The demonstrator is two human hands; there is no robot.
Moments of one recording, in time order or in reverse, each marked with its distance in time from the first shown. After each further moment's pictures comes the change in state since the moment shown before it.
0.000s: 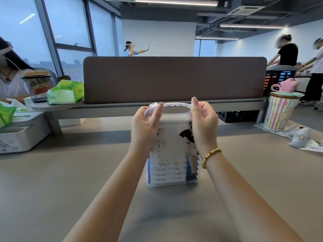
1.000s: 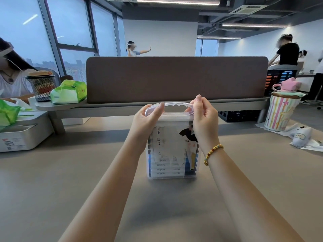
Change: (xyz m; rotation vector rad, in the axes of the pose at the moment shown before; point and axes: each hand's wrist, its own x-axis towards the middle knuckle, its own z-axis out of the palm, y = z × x) left_hand 0.009 0.003 -0.013 -0.106 -0.228 -0.182; right_hand 0.007 0.002 -0.002 -0.046 -0.057 -0.068
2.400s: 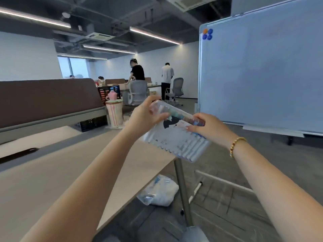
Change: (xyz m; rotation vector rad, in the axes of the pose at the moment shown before) left_hand -0.216 0.124 0.337 0.342 -0.695 0.643; right_hand -0.119 -0.185 -0.484 -0.971 -0.057 0.393
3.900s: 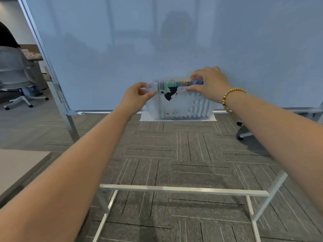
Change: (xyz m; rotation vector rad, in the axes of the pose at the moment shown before) left_hand 0.271 0.089 0.529 -0.567 -0.427 -0.060; right_hand 0.101 0.442 -0.244 -0.744 0.287 0.430
